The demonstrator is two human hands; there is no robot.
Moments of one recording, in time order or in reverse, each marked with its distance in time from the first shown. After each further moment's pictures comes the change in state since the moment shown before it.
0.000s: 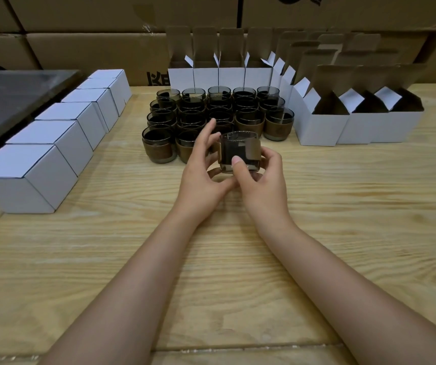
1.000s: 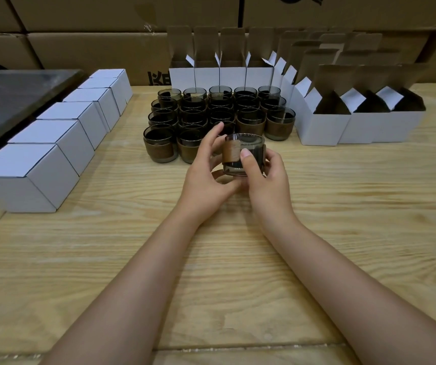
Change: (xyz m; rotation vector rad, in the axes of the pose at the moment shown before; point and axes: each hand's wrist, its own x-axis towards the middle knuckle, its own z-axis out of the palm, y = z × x) left_hand 0.000 0.000 0.001 -0.044 -0.064 -0.007; right_hand 0.005 0.001 -0.001 0.107 0.007 0.088
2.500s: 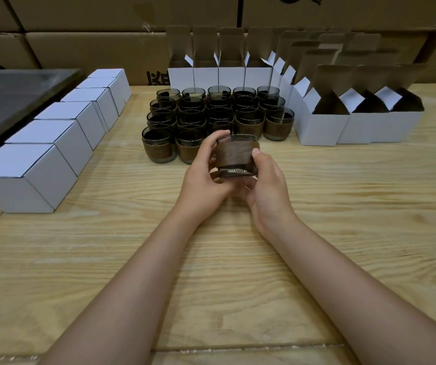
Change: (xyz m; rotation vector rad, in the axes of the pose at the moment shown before) left_hand 0.002 -0.001 0.001 0.085 0.035 0.060; right_hand 0.003 -0.002 0.000 0.324 -0.098 0.166
